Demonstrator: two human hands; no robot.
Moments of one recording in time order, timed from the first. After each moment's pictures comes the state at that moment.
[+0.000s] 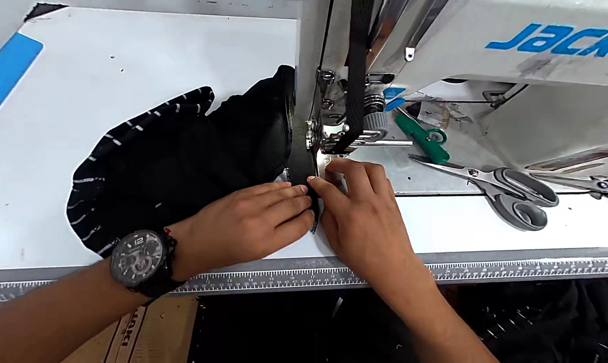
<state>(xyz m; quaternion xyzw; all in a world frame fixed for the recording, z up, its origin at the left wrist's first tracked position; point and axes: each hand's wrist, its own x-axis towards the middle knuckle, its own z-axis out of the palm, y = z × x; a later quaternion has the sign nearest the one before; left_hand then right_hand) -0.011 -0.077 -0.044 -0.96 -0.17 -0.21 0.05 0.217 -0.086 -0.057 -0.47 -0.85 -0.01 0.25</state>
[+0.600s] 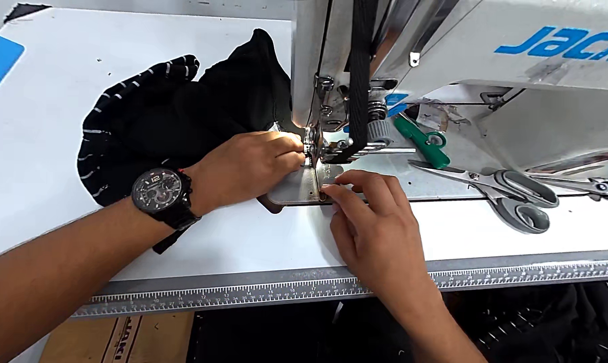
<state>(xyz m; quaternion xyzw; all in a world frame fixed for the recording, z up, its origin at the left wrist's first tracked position) -0.013 0.000 -0.043 -0.94 -0.20 -0.24 0.10 0.227 -0.092 -0.058 -0.48 -0.82 0.00 0.31</state>
